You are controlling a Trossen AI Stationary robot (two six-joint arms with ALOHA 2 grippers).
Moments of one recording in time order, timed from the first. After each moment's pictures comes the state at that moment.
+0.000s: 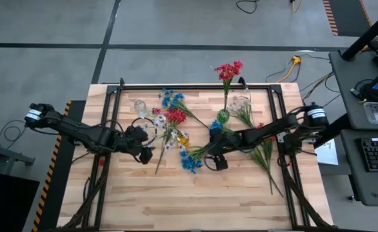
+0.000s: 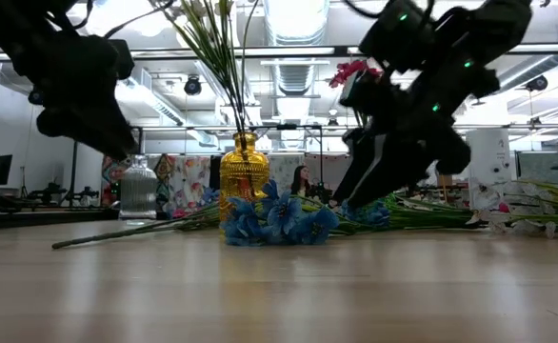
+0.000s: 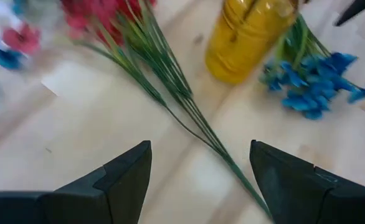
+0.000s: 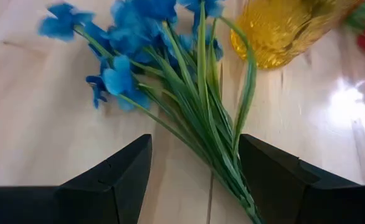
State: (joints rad) left arm -0.29 0.99 0.56 -0.54 -0.44 -0.86; right arm 0.07 1.67 0.75 0.10 0.05 -0.17
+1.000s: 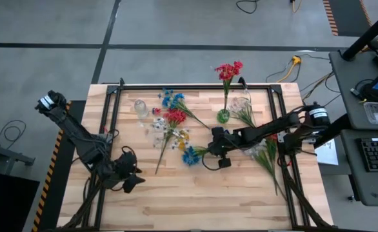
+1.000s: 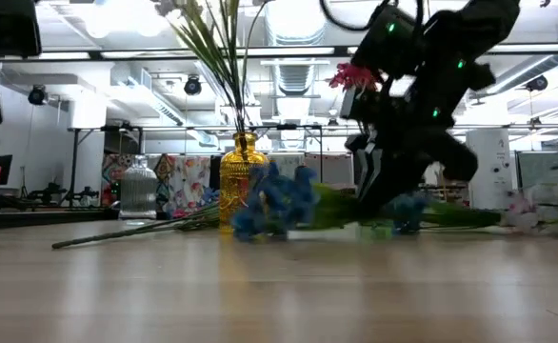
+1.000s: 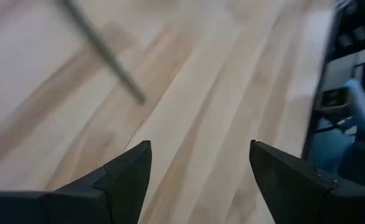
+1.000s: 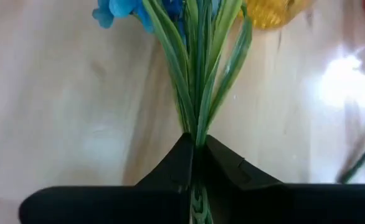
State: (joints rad) left arm -0.85 1.00 0.54 -0.44 -0.47 -1.38; right arm 0.06 1.64 0.80 -0.10 0.07 -0.20
